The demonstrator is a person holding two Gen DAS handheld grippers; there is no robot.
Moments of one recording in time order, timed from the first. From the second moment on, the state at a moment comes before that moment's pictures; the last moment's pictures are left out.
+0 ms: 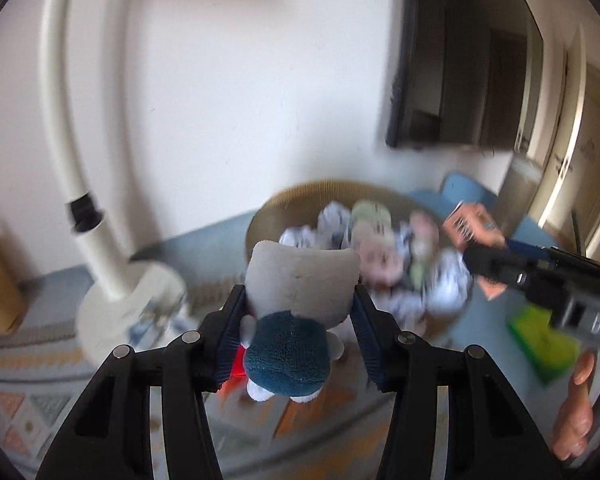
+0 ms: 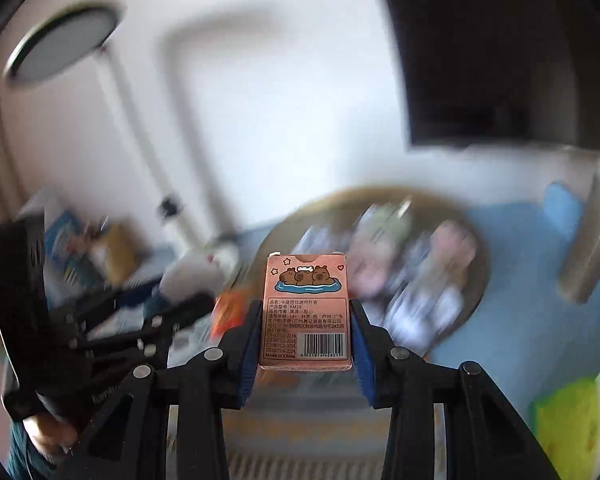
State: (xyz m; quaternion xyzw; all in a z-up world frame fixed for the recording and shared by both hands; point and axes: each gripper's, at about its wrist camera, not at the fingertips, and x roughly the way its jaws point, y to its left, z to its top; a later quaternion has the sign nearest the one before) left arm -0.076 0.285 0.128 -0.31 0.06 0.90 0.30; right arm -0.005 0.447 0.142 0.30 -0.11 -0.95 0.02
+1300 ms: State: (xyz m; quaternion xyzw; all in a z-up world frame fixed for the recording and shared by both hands) left arm -0.071 0.205 0.161 -0.27 -0.02 0.93 0.23; right arm -0.034 0.456 0.173 0.24 -0.13 -0.96 0.03
